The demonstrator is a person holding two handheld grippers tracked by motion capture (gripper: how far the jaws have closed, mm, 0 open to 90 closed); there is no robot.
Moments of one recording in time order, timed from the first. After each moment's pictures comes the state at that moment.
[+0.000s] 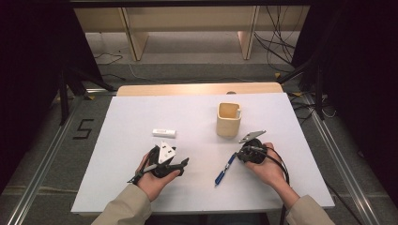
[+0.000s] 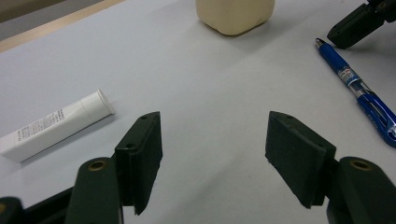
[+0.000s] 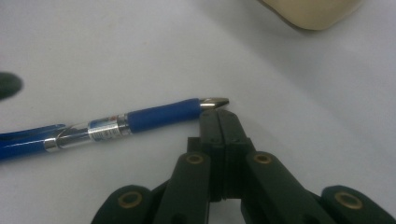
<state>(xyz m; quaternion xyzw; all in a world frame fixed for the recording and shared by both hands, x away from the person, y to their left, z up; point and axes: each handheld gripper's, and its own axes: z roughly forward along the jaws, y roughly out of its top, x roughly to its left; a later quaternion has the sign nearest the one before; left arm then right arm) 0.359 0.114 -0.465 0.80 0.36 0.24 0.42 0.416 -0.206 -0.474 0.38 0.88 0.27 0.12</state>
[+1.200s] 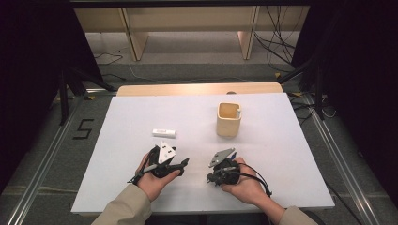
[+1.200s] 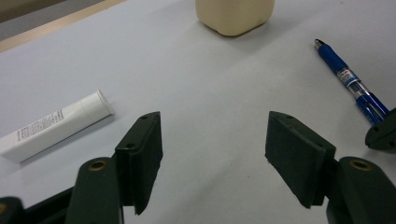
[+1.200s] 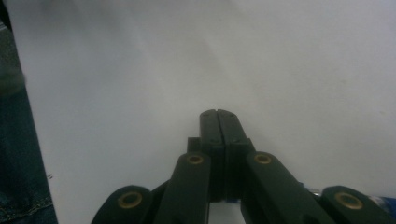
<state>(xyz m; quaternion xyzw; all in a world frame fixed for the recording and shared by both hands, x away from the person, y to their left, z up) 0.358 0.114 -0.465 0.80 0.36 0.24 0.42 0.358 -0.121 -0.471 0.22 0.93 0.29 0.05</state>
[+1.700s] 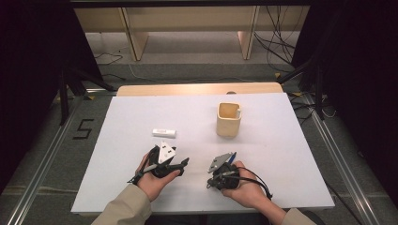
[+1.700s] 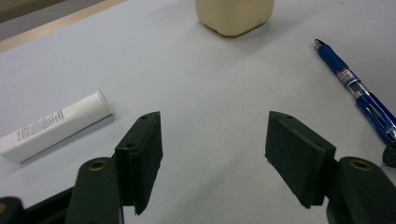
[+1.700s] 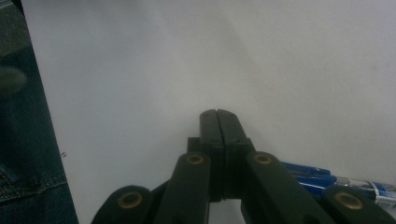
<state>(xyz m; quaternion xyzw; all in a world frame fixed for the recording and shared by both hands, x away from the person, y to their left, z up) 0.358 0.114 -0.465 0.80 0.36 0.24 0.42 0.349 -0.121 -0.474 0.21 0.94 0.27 0.04</state>
